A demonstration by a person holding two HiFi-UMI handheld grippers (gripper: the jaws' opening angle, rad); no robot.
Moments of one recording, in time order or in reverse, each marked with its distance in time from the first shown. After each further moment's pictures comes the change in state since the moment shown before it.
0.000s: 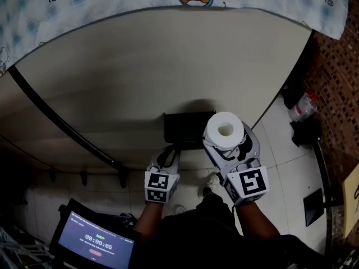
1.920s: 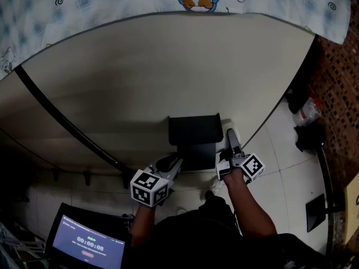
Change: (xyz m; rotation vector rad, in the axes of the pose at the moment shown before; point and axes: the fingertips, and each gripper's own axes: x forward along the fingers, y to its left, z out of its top) left arm -0.011 -0.035 0.021 -0.139 0.078 -0.252; right arm 0.021 -0.116 -0.178 1.272 -0.201 -0.031
